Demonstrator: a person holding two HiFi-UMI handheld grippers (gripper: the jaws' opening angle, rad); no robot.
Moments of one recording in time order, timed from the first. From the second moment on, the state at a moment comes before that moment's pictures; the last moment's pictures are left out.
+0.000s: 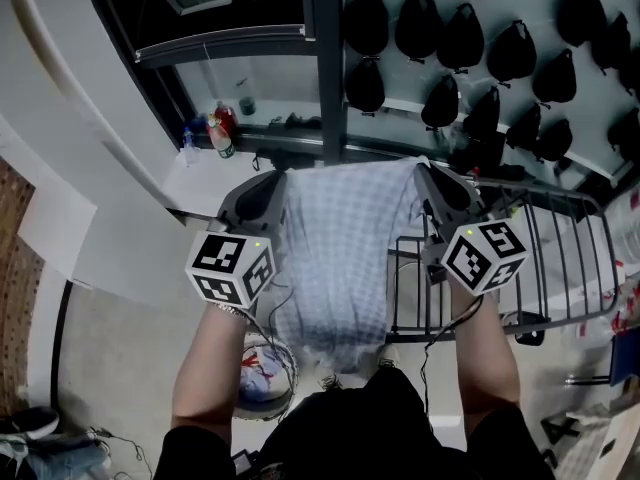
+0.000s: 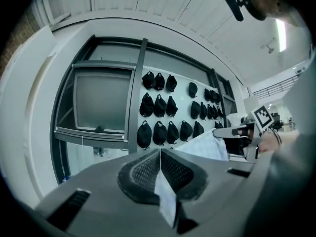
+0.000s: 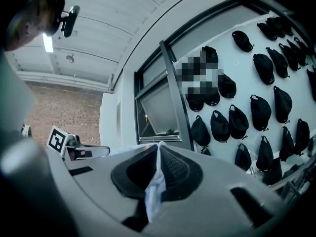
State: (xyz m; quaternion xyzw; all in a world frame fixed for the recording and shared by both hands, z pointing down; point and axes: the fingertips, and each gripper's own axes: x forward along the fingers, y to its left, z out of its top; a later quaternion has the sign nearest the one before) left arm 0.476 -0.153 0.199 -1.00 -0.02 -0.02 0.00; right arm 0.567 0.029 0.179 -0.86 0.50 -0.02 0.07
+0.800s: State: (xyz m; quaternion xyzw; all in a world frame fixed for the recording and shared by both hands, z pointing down) left arm 0.558 -0.176 0.280 -0.99 0.09 -0.10 0.07; right arm 0.674 -0.020 0.267 -0.82 0.57 -0.09 0.02
